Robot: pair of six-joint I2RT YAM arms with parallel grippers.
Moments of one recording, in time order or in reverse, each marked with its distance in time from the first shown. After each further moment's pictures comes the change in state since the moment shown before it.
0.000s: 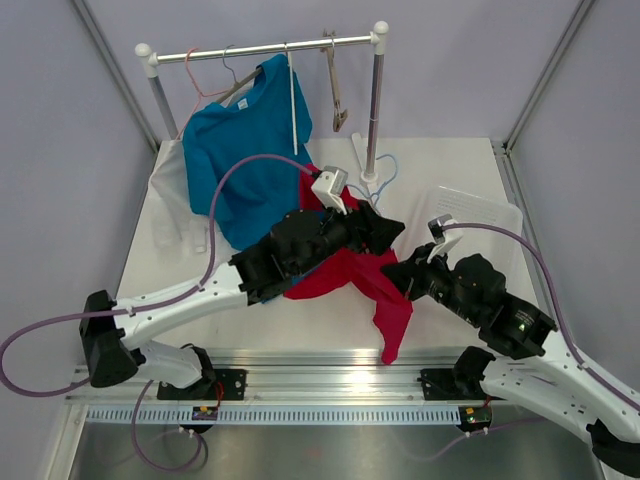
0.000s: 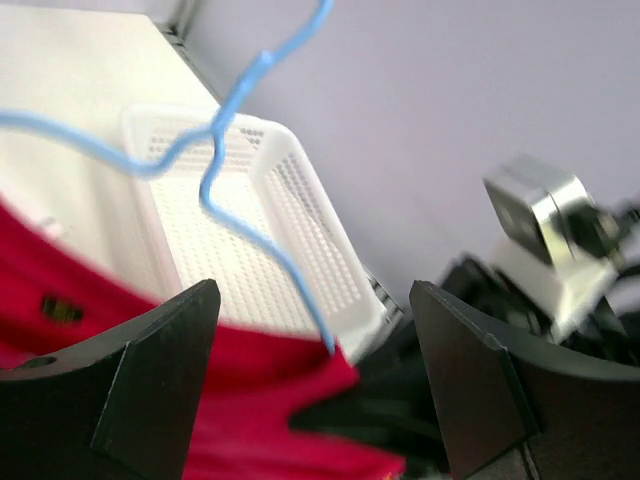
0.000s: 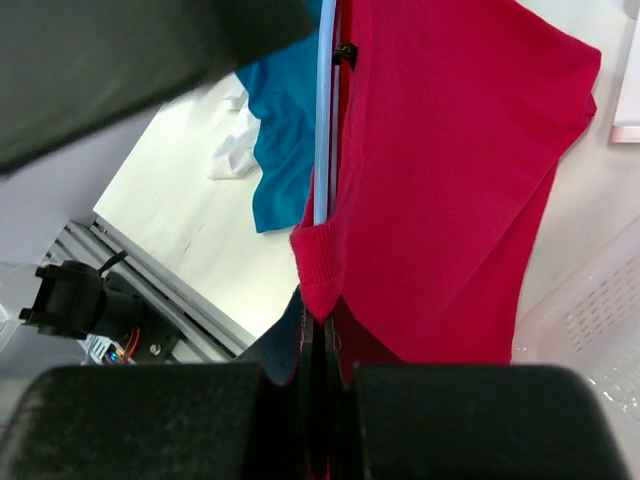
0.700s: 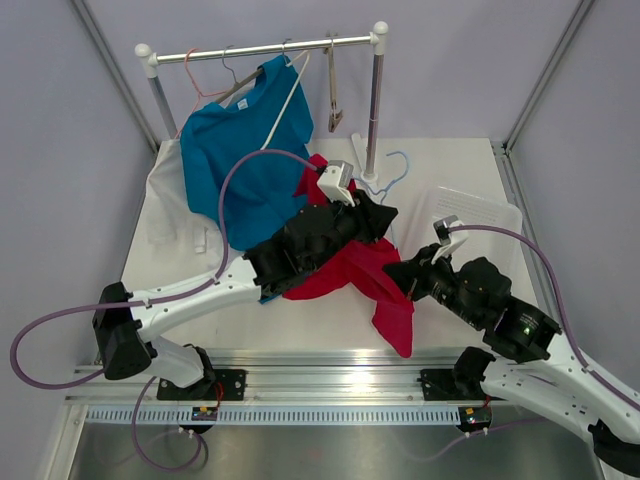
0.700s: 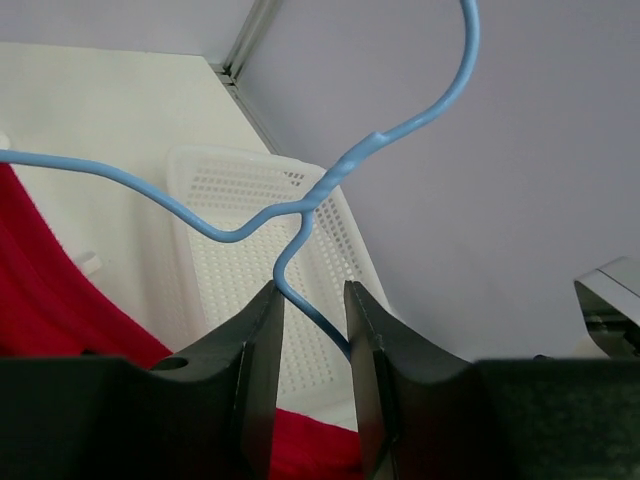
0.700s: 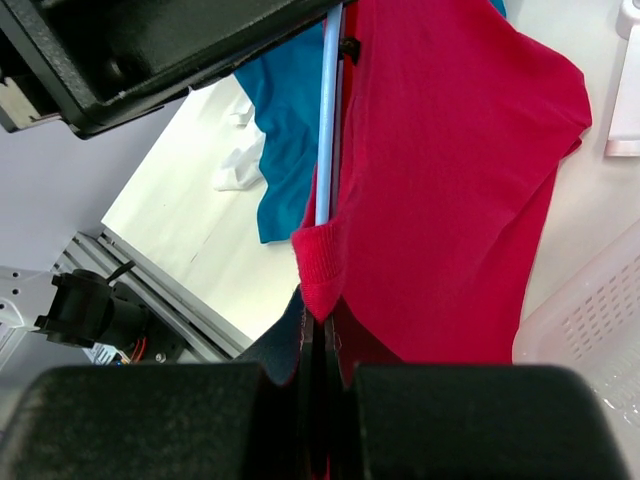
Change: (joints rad) left arm 0.000 0.135 0.116 0.013 -0.134 0.019; right arm 0.033 -0.029 0.000 0.008 0.039 -0.001
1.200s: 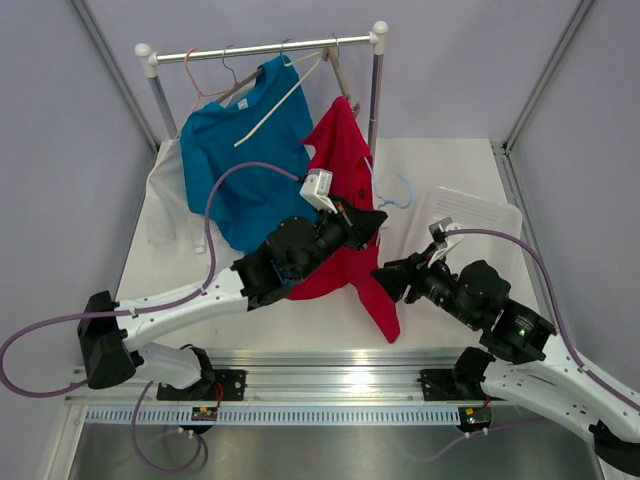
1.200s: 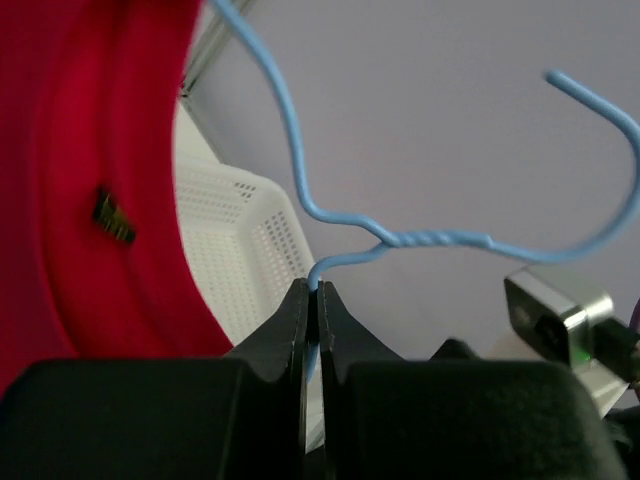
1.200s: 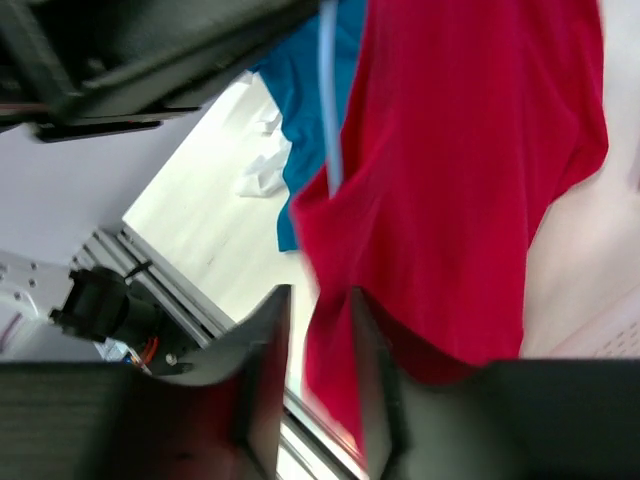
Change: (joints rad) left arm -0.007 -0.070 -0.097 0.131 0.010 -0.110; right arm 0.013 -0.003 -0.040 0.095 -0.035 -0.024
